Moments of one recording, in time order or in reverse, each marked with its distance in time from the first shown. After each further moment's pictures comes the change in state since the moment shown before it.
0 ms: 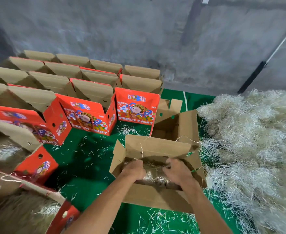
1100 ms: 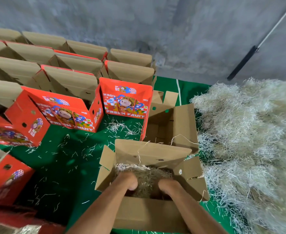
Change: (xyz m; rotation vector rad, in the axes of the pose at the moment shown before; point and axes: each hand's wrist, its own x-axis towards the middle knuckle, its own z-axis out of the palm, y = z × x) left_hand 0.066 -0.007 0.038 0.271 -0.356 -0.052; right_hand 0.059 0.015 0.068 -0.352 -0.644 0.220
